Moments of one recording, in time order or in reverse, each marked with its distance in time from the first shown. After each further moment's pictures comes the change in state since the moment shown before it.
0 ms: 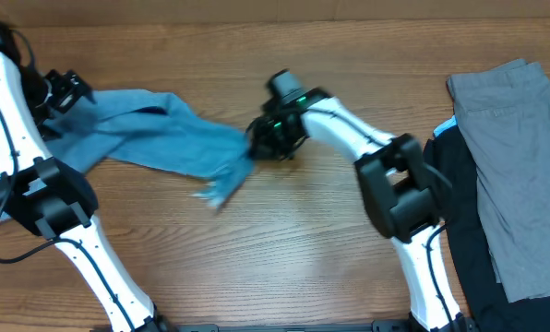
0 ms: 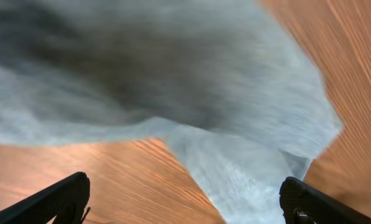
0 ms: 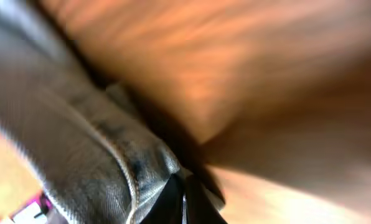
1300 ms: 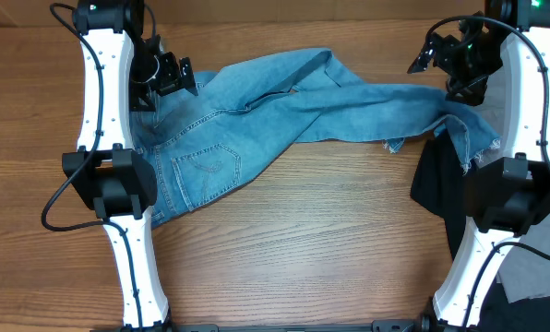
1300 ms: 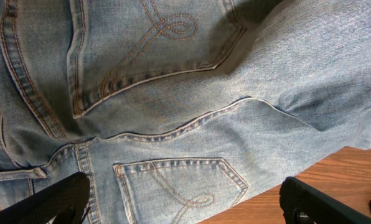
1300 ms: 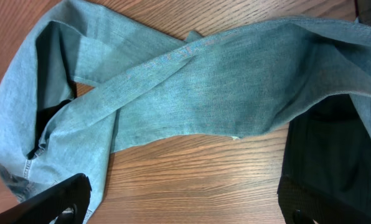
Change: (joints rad) left arm -0.397 0.000 -0.002 0.000 0.048 0.121; right arm -0.655 -0.114 0.624 -0.853 0.316 -0.400
